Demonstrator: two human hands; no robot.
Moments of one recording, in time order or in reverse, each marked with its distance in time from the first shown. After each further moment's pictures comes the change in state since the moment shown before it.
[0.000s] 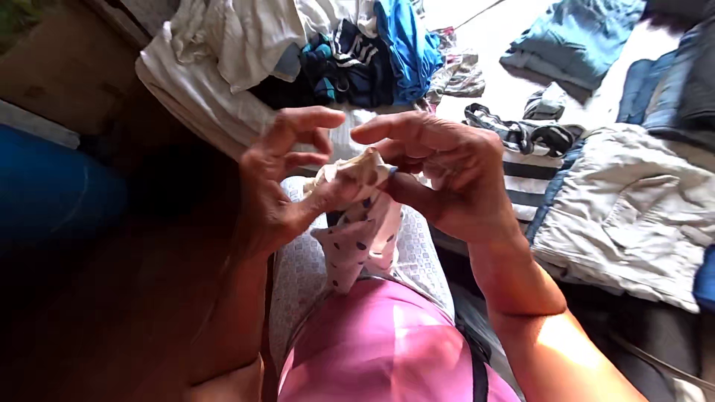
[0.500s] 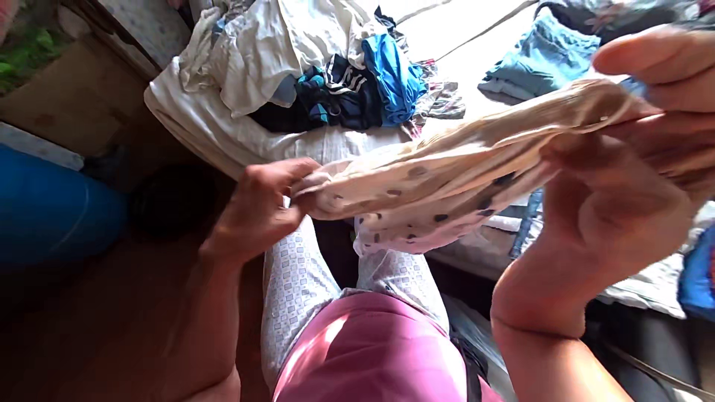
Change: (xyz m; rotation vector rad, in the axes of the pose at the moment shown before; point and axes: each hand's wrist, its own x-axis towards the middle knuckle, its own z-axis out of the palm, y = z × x) left_hand 0.007 0.010 -0.017 0.459 -0.265 -0.088; right_hand -0.023 -0.052 -0.074 -0.008 0.366 -0.148
